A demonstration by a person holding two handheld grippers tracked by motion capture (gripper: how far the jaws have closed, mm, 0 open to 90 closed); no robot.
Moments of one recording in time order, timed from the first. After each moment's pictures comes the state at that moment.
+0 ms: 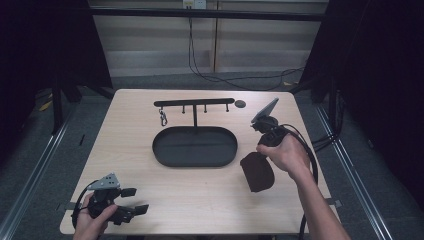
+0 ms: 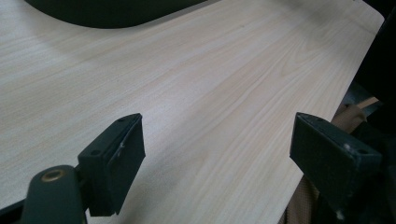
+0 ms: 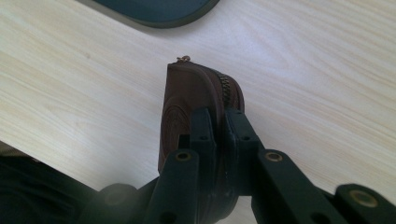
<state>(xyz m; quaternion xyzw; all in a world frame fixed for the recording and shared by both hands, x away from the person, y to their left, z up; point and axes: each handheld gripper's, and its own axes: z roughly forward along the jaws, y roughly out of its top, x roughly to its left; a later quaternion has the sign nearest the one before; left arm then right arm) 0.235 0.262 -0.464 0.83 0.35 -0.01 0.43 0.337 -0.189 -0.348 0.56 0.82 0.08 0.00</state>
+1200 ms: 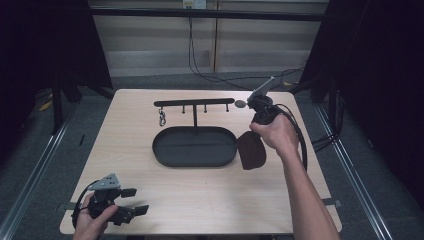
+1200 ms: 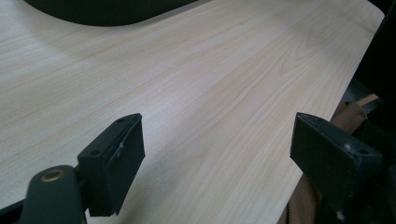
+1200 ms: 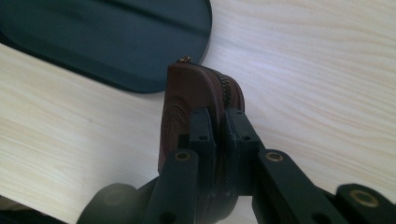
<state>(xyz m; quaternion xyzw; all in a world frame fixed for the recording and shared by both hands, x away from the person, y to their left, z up) 0.235 0.262 -0.465 0.83 0.35 -0.01 0.43 0.385 -0.180 -0.328 0.60 0.80 0.10 0.03</state>
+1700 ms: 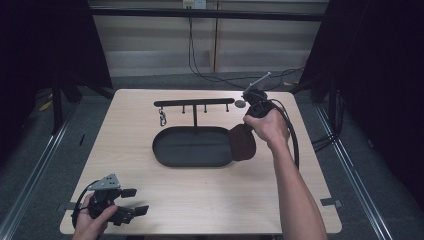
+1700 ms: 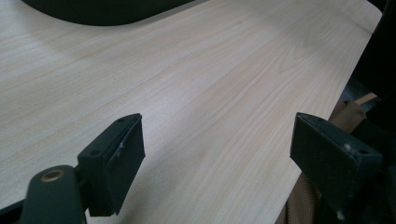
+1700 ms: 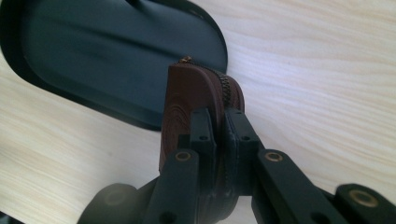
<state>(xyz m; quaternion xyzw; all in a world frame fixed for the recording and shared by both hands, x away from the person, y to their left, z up) 0.235 0.262 -0.464 0.84 0.35 -0.01 0.43 0.410 -0.173 -0.335 0.60 0.78 0.15 0.02</state>
